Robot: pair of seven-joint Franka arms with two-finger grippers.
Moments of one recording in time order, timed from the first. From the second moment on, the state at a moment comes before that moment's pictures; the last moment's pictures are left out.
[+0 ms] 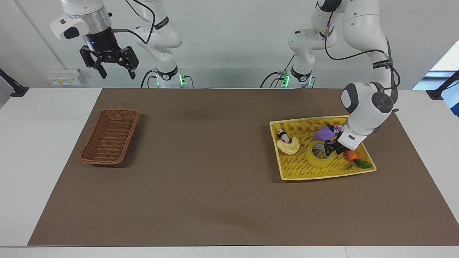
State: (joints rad) left arm 0.07 0.25 -0.12 -2.00 -0.05 2.22 -0.04; right arm -0.07 -0.09 0.08 -1.53 0.02 1.47 0.07
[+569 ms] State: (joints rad) left arm 0.07 0.25 -0.12 -1.98 -0.09 2.17 -0.06; right arm -0.07 -0.09 0.08 -1.53 0.02 1.47 0.07
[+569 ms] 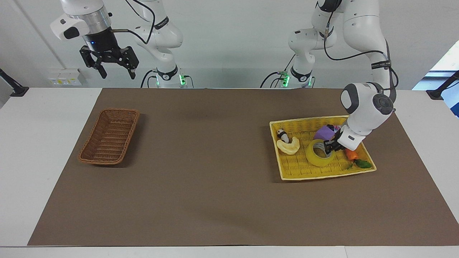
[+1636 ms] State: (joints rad) left arm 0.07 0.25 -0.11 -1.78 -0.10 1.97 -0.08; right arm -0.07 -0.09 0.08 -1.53 0.02 1.47 0.07
